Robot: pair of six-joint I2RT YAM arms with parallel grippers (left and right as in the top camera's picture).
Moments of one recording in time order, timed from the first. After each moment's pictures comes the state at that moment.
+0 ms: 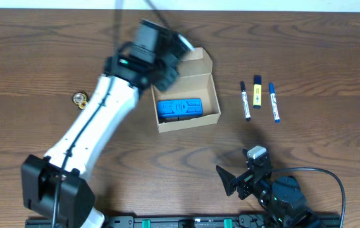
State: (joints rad) left arm -0.47 1.72 1.54 -0.77 0.08 0.46; right arm 0.58 0.01 0.15 -0.56 -0.09 0.25
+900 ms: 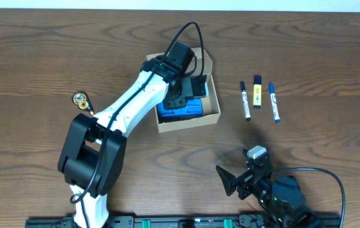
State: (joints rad) left arm -0.53 2.00 1.54 -0.83 0.06 0.90; right arm 0.58 0.01 0.15 -0.56 -0.09 0.25
